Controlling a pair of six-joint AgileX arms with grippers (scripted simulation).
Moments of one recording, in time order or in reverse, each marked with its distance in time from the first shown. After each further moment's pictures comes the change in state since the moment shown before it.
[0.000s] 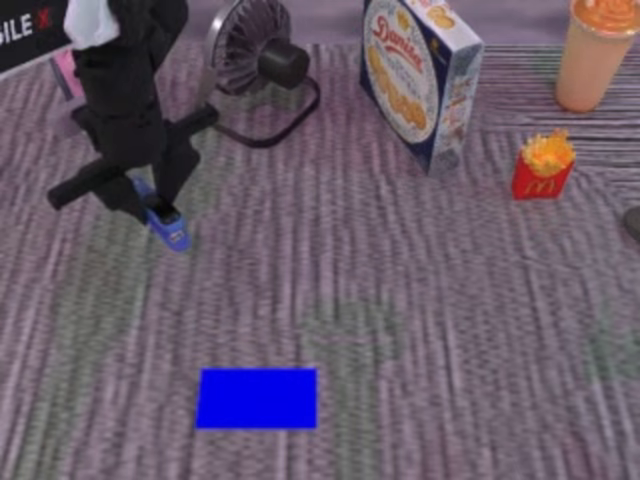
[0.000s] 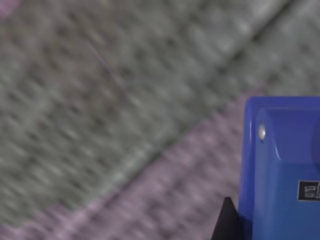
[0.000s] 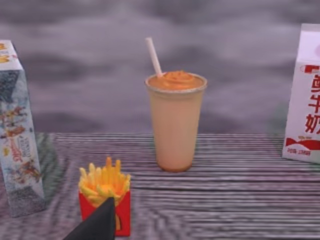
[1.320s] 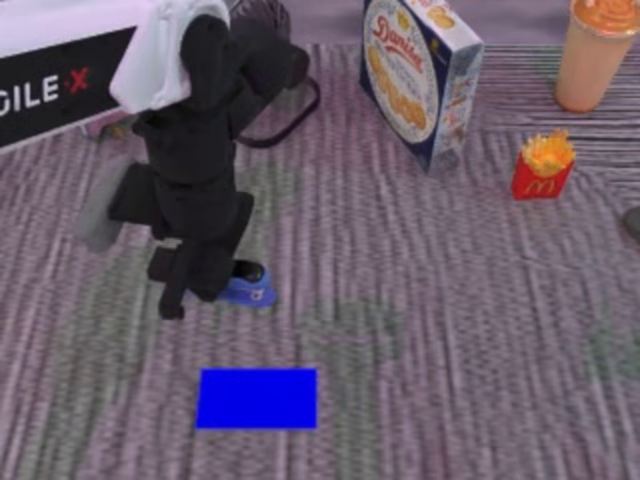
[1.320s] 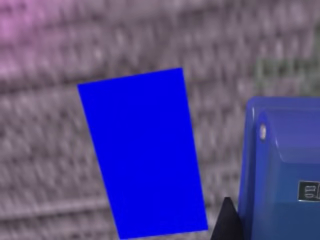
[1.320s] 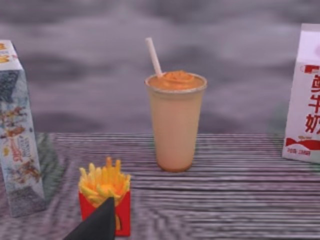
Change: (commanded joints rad) left arm -0.282 -0.296 -0.299 -0.029 0.010 -0.945; right arm 0.000 0.000 0.000 0.000 0.000 0.000
